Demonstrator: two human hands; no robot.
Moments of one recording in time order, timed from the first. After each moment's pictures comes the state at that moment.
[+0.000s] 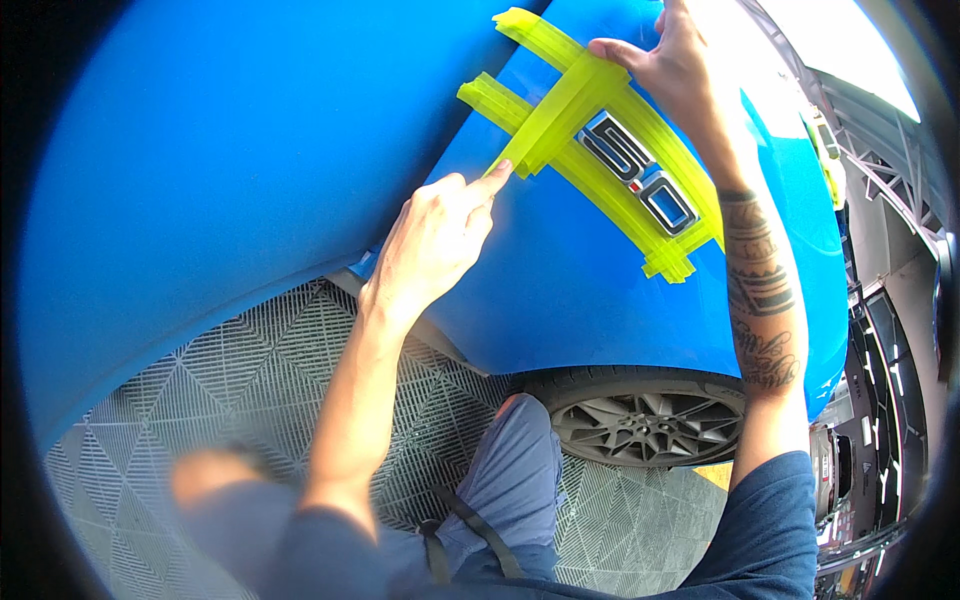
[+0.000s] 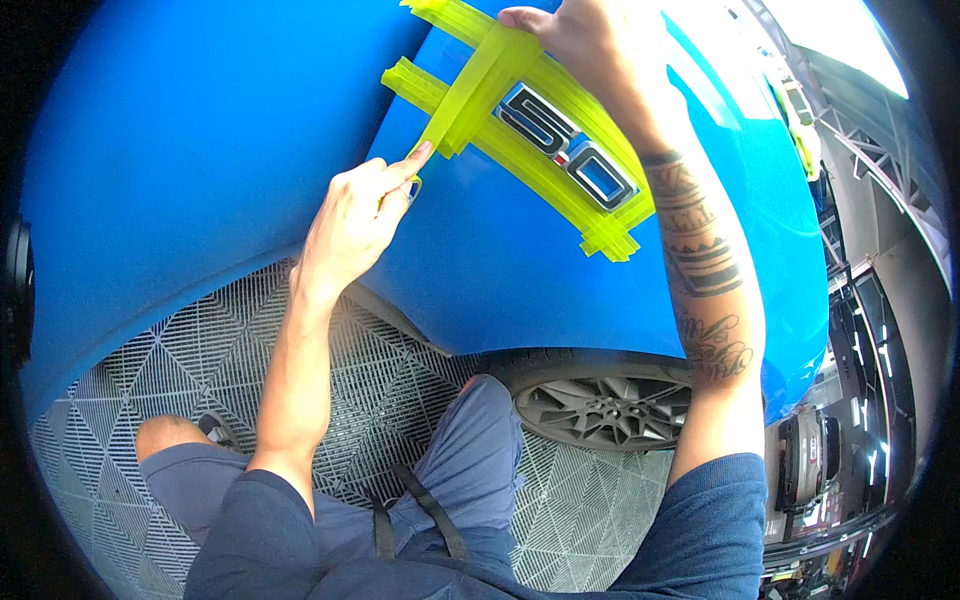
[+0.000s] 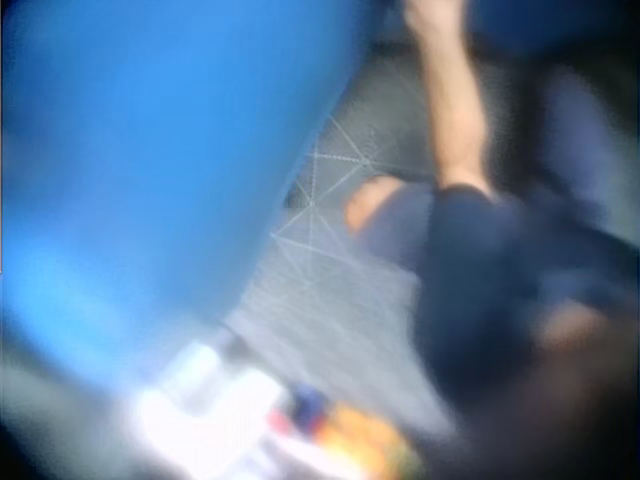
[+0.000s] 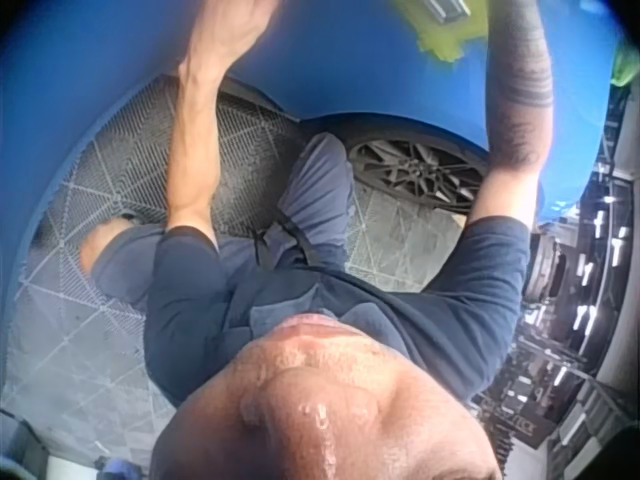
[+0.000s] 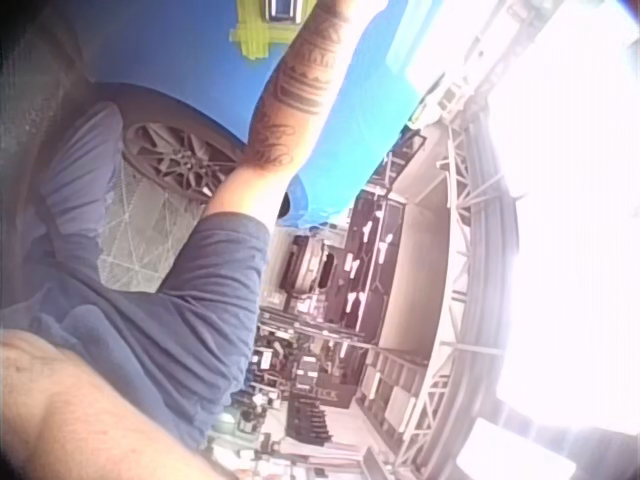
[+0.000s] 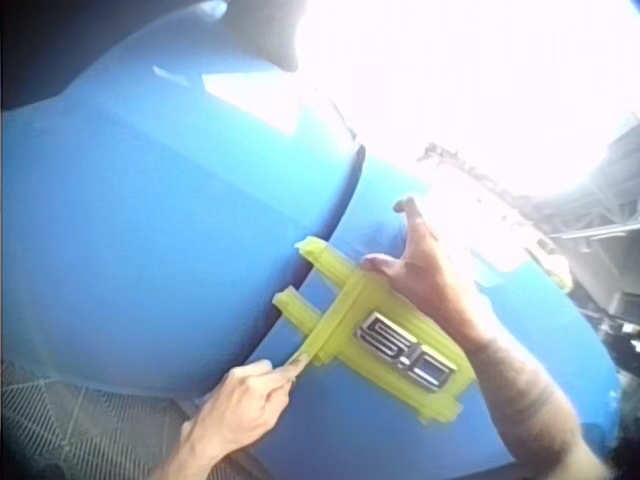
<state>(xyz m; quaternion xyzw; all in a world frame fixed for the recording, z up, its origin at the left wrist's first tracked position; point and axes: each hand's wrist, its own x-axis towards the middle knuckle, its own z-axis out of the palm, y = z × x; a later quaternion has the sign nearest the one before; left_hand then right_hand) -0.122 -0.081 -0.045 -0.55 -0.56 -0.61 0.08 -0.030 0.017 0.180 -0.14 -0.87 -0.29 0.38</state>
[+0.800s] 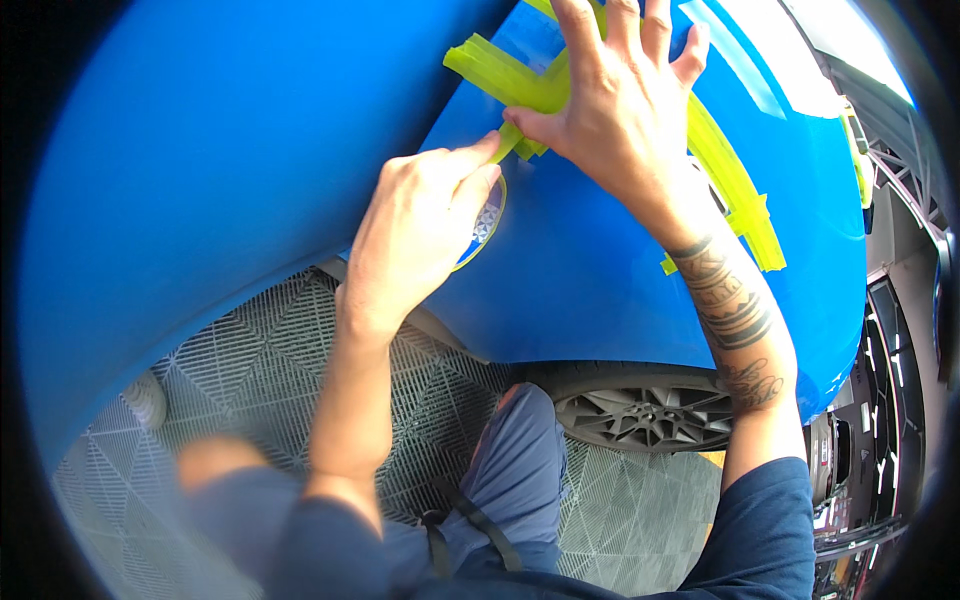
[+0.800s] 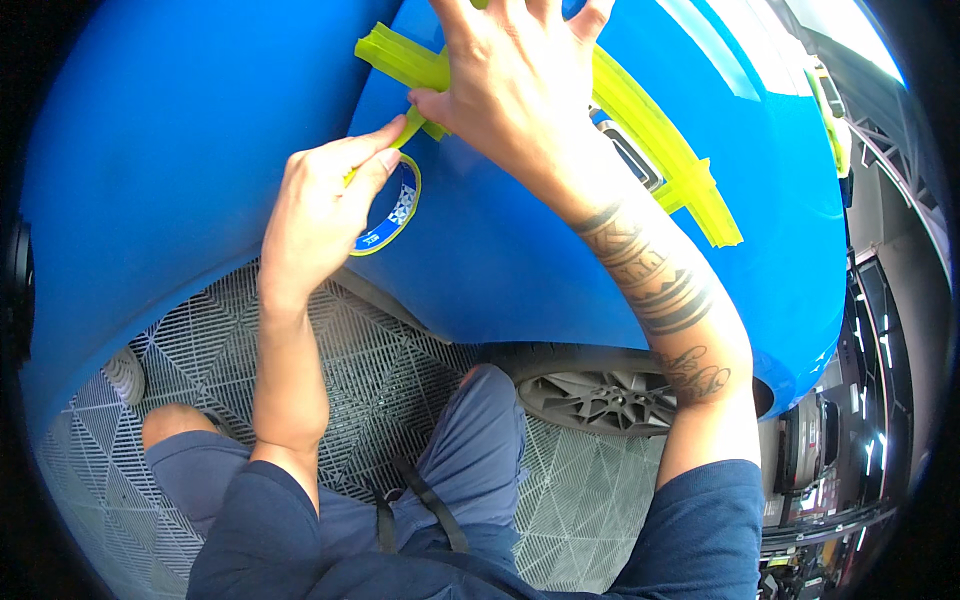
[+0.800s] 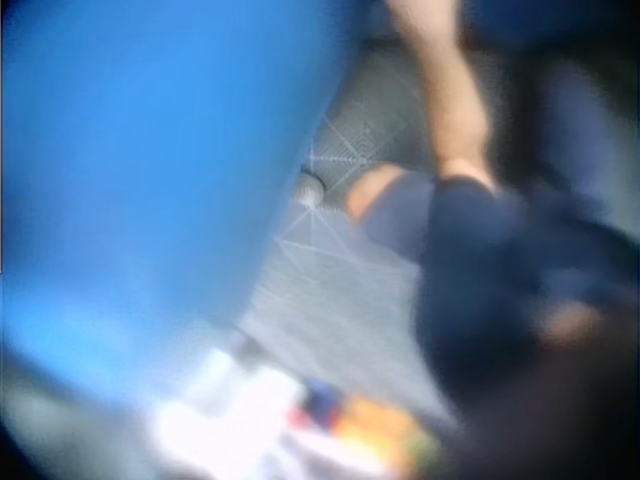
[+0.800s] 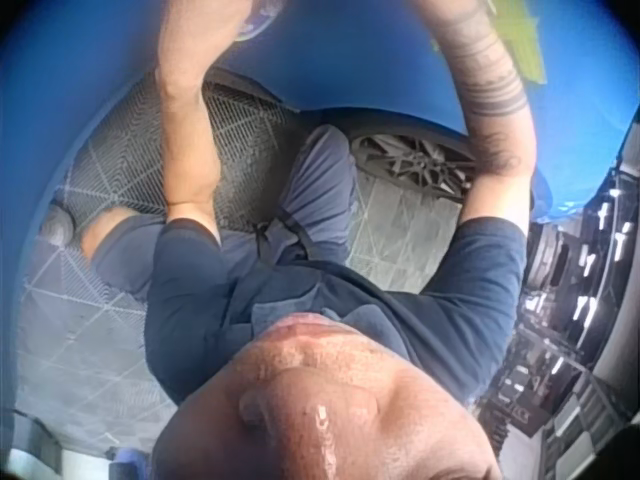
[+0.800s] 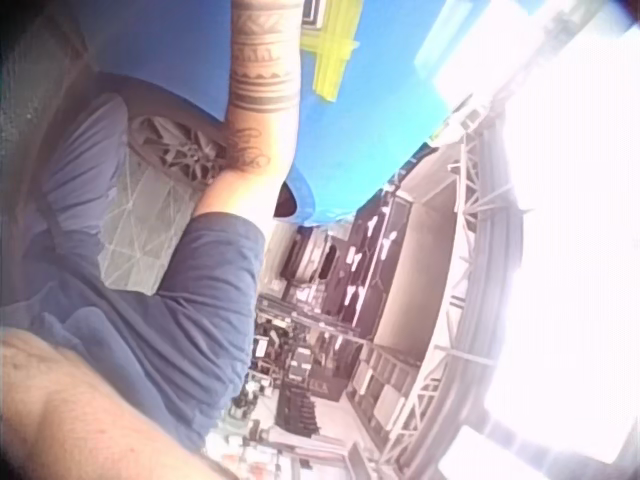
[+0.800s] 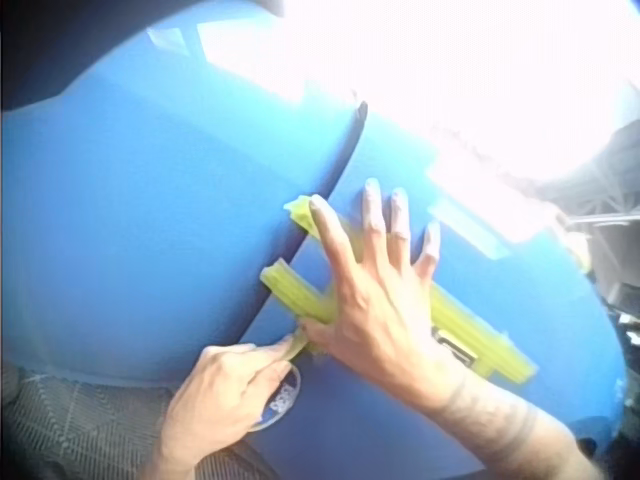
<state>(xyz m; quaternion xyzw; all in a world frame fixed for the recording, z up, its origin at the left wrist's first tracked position) -0.124 -0.082 -0.027 -0.52 -0.54 -0.66 0.03 -0.040 0.016 0.101 -0.13 -0.85 -0.43 0.28</state>
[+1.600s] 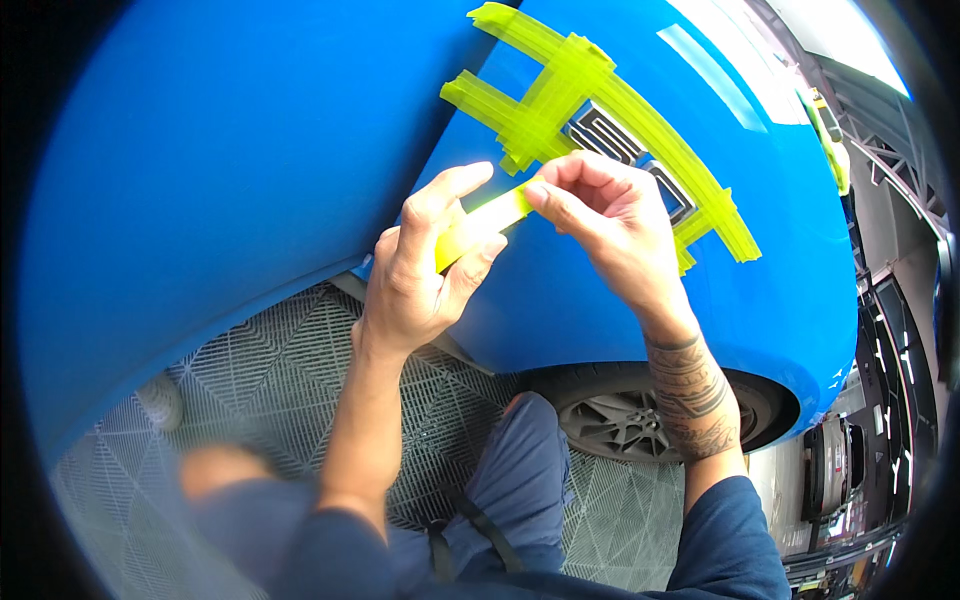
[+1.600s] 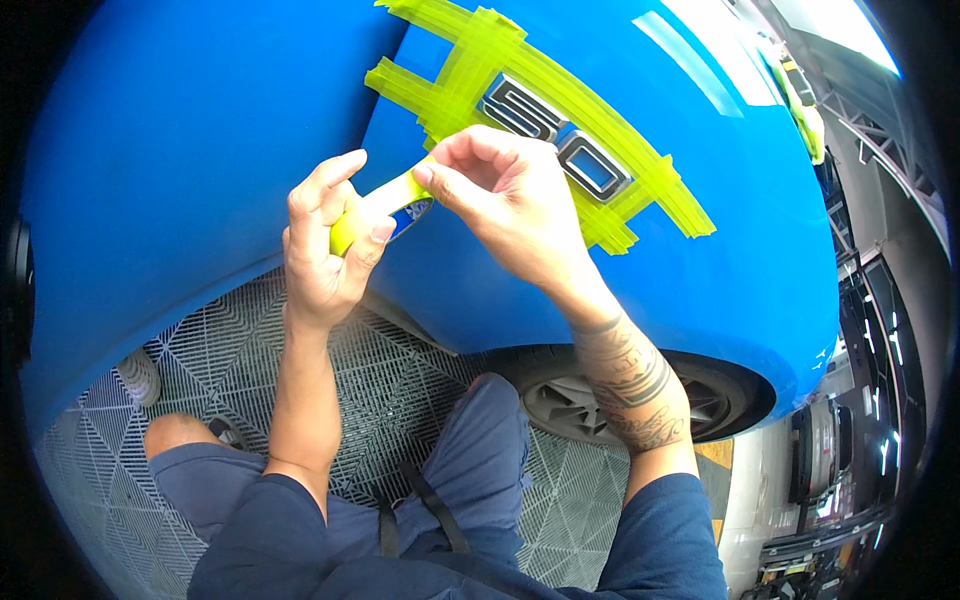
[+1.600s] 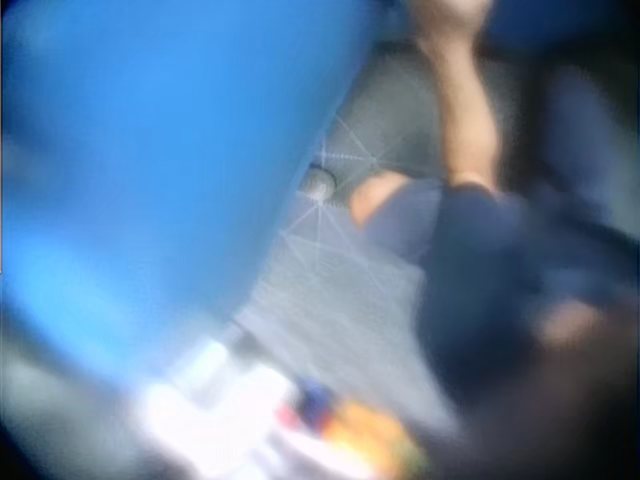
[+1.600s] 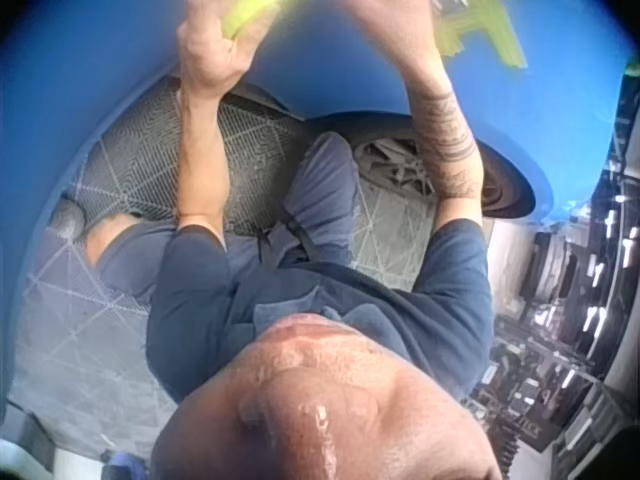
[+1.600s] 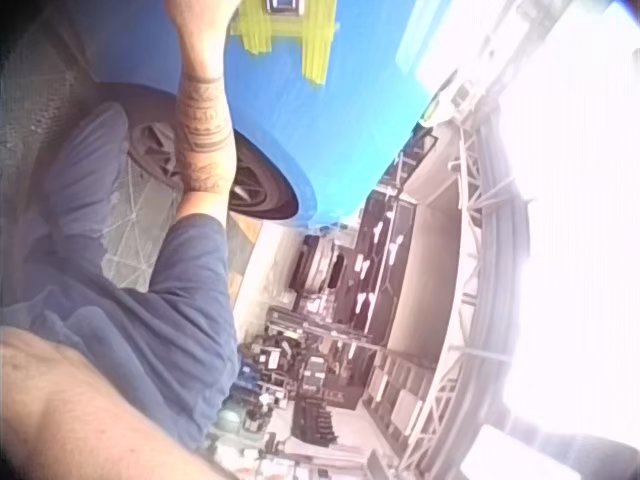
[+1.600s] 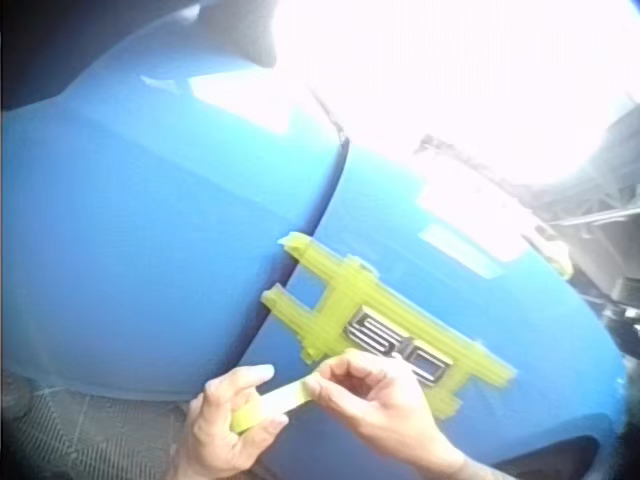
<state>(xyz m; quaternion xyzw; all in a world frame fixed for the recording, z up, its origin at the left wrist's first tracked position) -0.106 -0.104 -0.047 -0.54 -0.37 -0.73 0.19 0.022 -0.020 0.078 -0.13 -0.89 0.33 0.28</state>
